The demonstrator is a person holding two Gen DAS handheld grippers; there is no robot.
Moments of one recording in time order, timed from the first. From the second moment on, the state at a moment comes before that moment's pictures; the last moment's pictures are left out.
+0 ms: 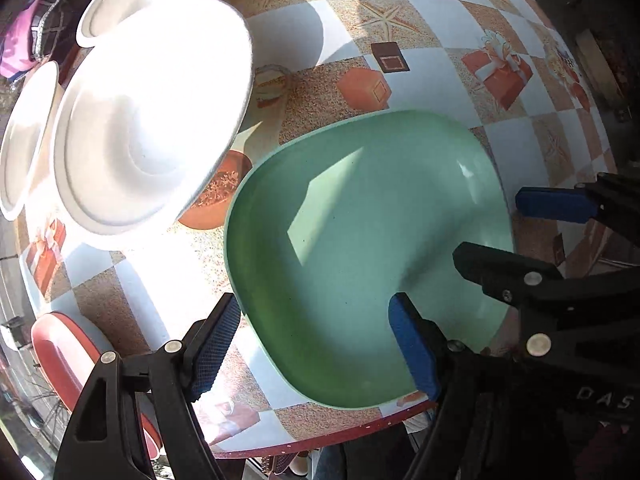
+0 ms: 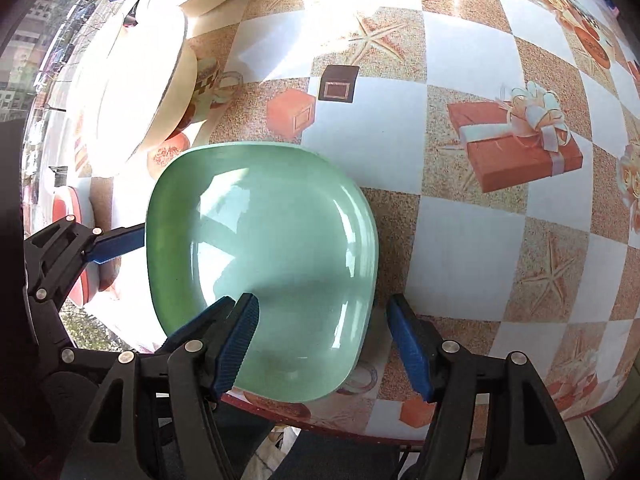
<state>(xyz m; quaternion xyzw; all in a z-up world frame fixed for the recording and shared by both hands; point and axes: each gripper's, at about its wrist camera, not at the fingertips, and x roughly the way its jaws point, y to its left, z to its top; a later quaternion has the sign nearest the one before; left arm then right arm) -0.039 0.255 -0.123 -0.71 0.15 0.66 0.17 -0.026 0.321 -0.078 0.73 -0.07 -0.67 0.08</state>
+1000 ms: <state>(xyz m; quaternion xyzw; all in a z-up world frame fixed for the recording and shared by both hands) -0.069 0.179 -0.145 -0.72 0.09 0.68 0.10 -0.047 0.299 -0.120 0.78 -0.04 -0.63 -0.01</state>
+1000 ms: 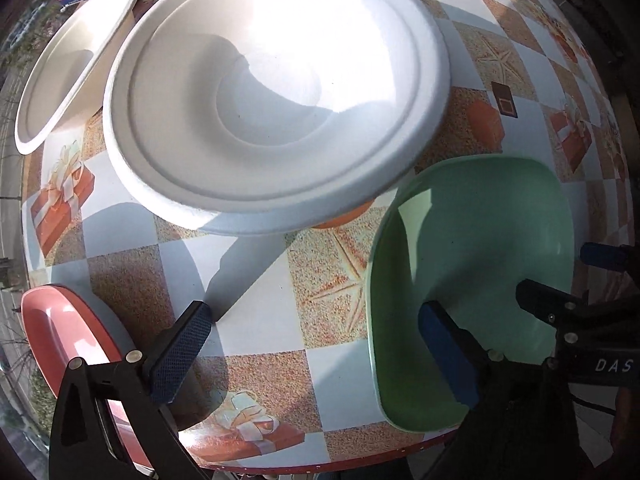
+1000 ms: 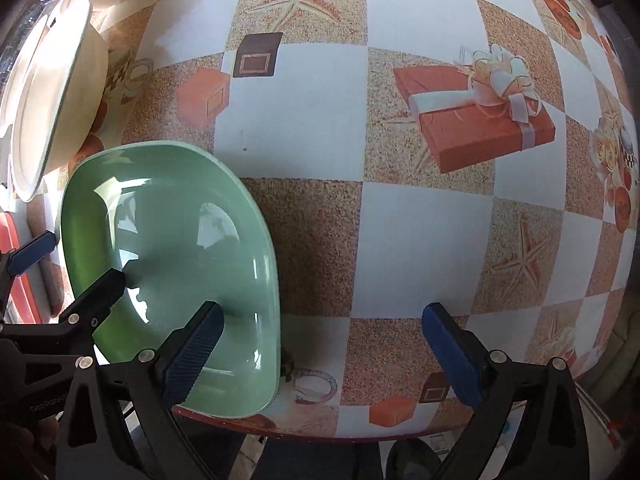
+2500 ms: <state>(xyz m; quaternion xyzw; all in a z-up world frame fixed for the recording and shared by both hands) -0.041 0.185 -0.127 -0.72 0.15 0.66 0.15 -0.006 0.242 -0.103 0.80 -0.03 -0.60 0.04</state>
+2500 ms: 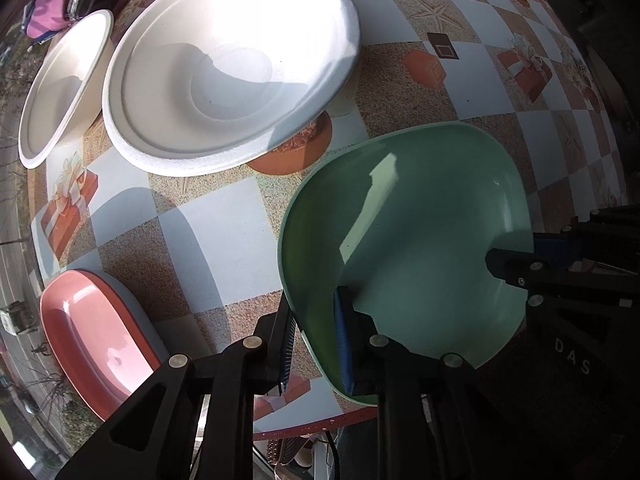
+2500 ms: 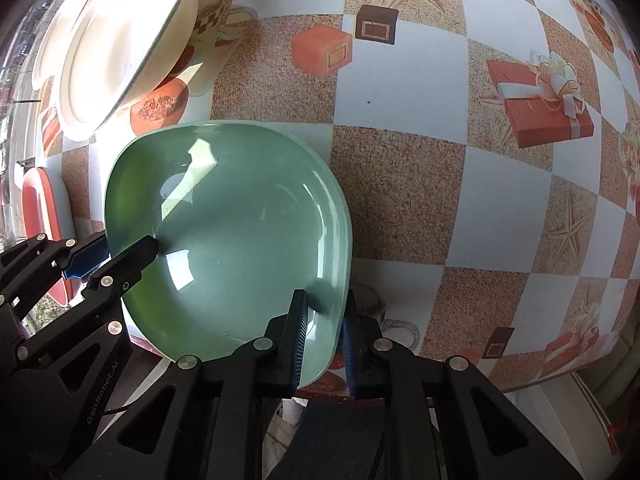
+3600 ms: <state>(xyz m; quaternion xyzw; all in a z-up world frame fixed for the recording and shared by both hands) -0.027 0.156 -0.092 -0.70 0.12 0.69 0.14 -0.007 0.217 -0.092 0.79 -0.02 -0.61 0.05</state>
